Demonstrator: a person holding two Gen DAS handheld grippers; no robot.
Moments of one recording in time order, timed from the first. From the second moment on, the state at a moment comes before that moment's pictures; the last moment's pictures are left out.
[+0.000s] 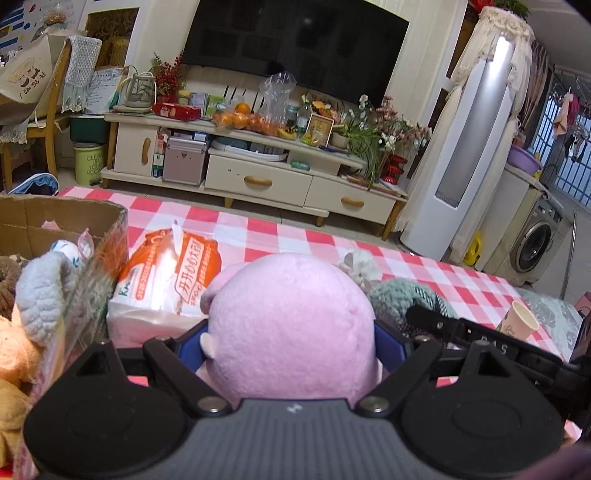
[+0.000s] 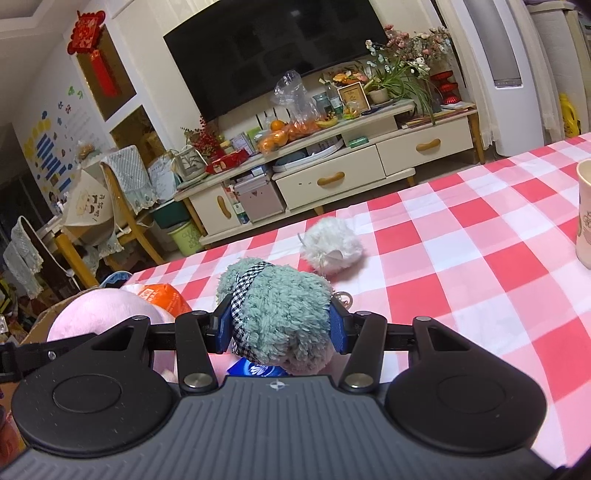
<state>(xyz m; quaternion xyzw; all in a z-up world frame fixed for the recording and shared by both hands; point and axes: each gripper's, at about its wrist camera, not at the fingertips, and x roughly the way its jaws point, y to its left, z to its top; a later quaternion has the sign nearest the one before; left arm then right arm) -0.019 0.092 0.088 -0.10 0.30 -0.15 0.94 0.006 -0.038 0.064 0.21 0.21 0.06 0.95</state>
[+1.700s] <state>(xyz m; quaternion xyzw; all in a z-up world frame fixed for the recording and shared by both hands) -0.044 0.266 0.120 -0.23 0.19 0.02 0.95 0.028 0.110 0.118 0.16 0.18 0.24 0.94</state>
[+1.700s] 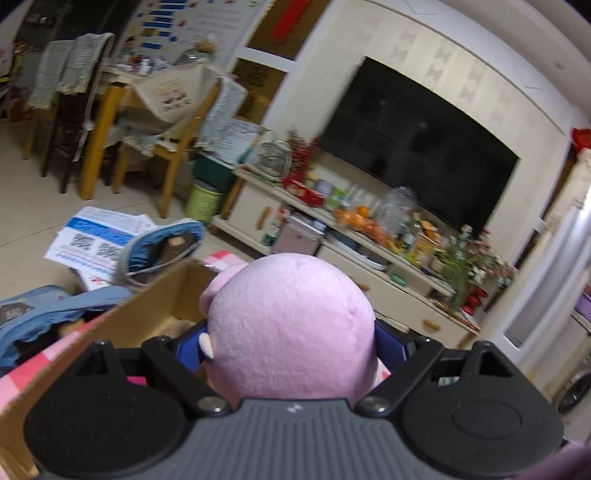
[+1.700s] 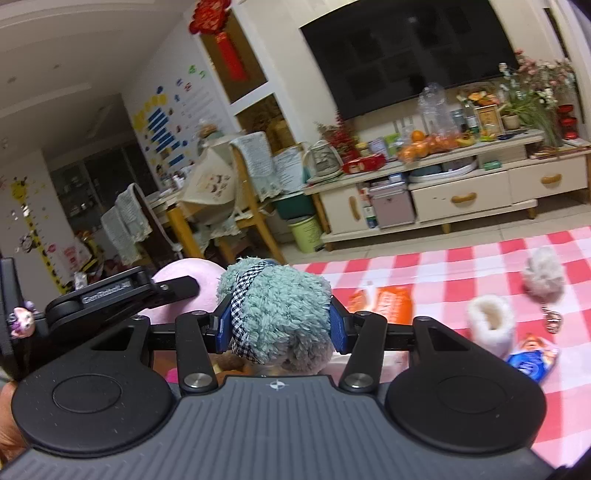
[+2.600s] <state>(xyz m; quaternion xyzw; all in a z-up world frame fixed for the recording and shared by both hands) -0.030 0.309 0.101 -0.21 0.24 0.12 0.94 0.050 0.182 0.084 0.10 0.24 0.31 0.91</state>
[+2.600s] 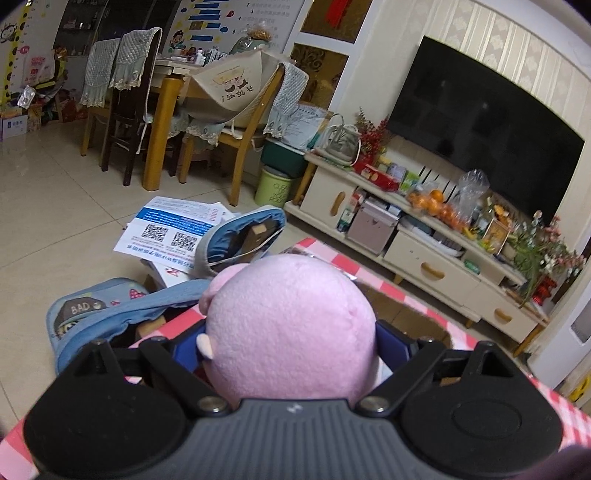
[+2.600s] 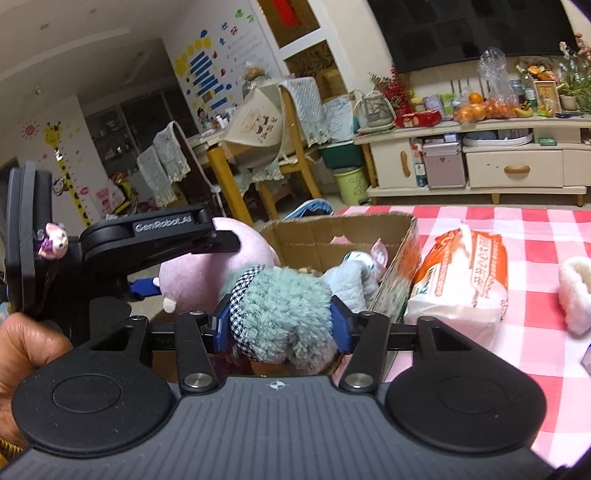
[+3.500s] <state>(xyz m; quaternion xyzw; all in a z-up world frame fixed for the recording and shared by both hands) -0.038 0.263 0.120 -0.15 0.20 0.08 0.96 0.002 0.103 0.092 0.09 0.19 0.23 0.95</state>
